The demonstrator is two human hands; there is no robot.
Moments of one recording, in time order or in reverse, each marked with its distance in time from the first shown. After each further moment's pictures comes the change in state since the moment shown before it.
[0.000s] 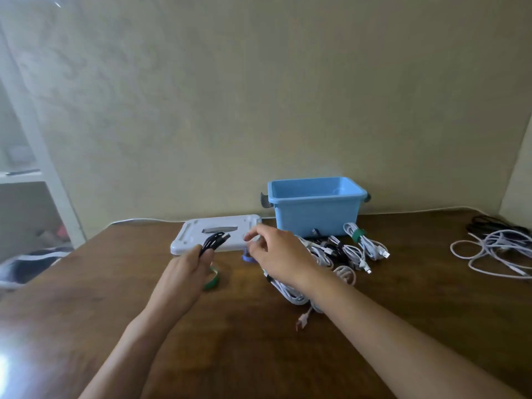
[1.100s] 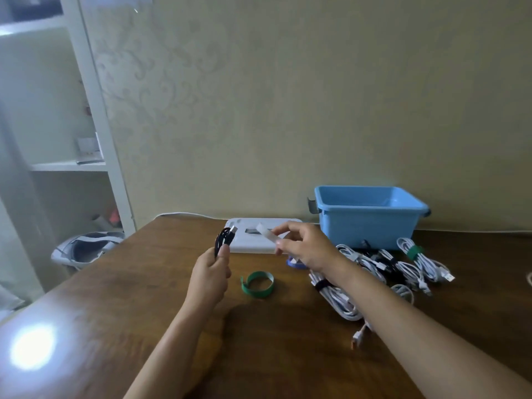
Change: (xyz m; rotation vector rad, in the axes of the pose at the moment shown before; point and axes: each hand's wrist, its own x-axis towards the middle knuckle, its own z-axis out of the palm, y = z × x) left_hand 0.019 -0.051 -0.008 -0.569 0.094 -0.305; right_hand 0.052 -0.006 0.035 0.454 -0.107 0.037
